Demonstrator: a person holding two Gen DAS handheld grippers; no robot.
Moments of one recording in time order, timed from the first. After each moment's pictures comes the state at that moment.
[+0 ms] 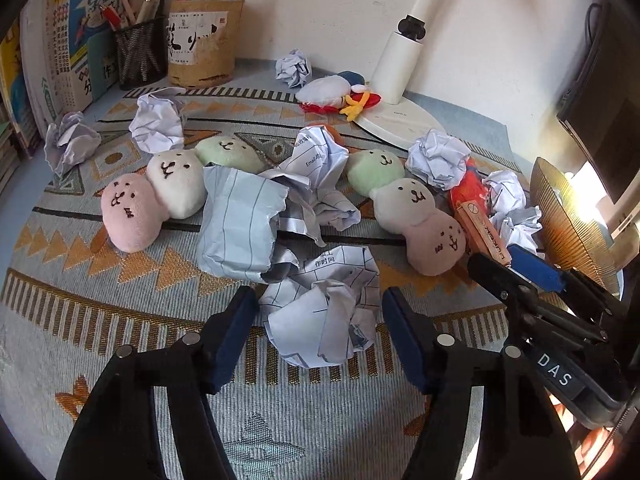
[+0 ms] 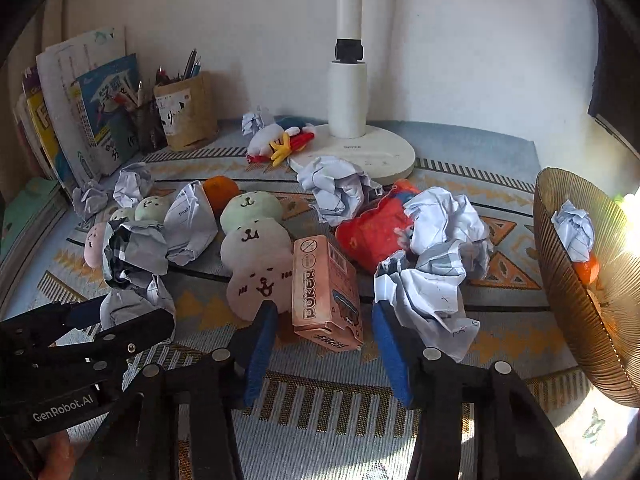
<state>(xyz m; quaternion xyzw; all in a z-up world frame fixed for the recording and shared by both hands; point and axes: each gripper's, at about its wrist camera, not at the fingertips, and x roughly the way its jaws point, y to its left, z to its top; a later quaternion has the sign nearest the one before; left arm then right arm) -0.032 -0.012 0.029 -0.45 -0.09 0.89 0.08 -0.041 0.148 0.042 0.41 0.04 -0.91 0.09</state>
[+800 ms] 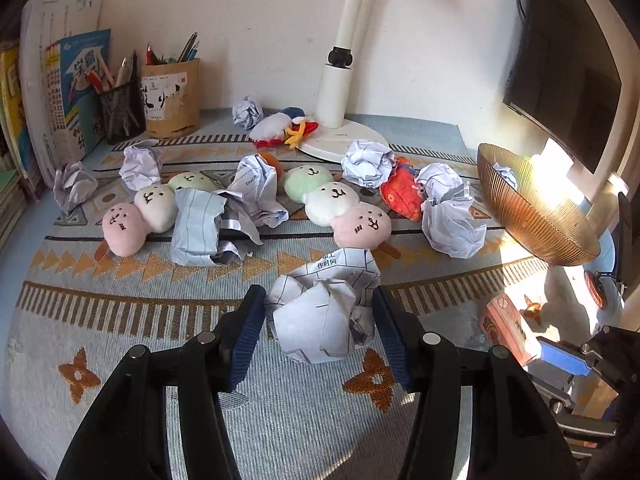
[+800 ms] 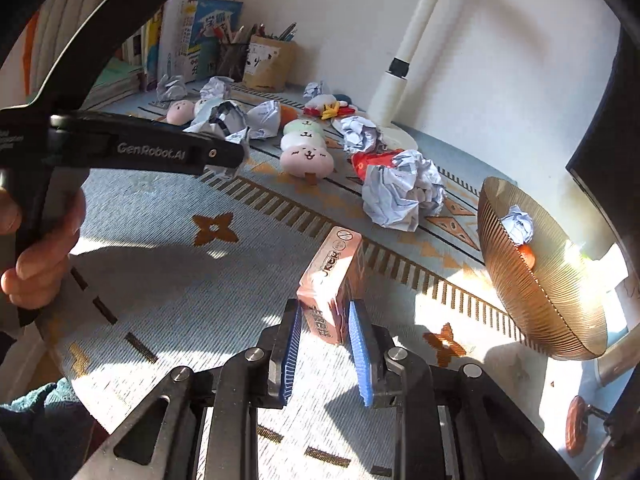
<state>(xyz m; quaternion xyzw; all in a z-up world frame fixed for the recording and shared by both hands) 0.022 0.021 0.049 -0.37 -0.04 0.92 0.11 0.109 0.176 0.044 0.37 0.21 -0.89 0.15</state>
